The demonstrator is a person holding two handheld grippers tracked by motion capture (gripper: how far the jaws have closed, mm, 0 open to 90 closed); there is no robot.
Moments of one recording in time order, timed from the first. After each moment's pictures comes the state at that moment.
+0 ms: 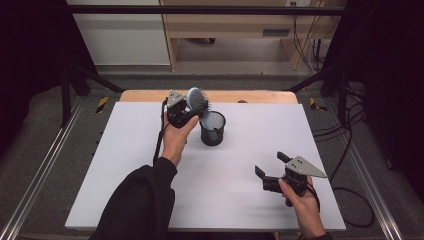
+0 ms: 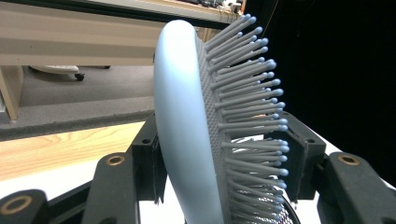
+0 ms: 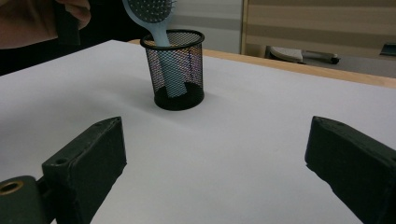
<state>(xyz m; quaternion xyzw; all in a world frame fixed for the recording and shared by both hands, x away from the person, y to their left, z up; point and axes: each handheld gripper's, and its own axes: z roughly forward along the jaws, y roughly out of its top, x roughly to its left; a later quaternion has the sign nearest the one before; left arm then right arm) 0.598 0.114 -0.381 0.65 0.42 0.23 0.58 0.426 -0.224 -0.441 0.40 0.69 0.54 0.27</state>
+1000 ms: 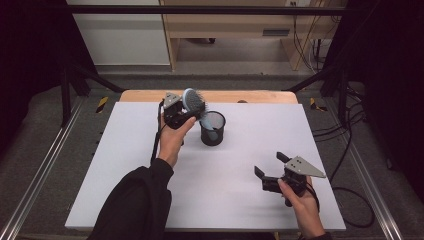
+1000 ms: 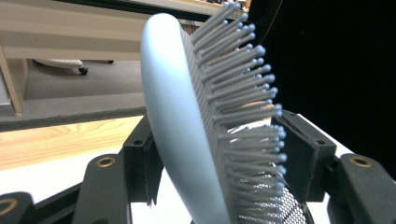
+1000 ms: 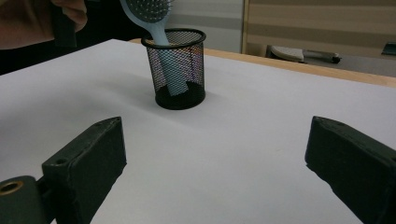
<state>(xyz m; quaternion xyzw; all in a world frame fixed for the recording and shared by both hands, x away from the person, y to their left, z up) 0.597 0.124 -0.386 0.65 0.43 0.22 0.58 0.426 -0.223 -0.442 0.40 0.69 0.54 0.27</state>
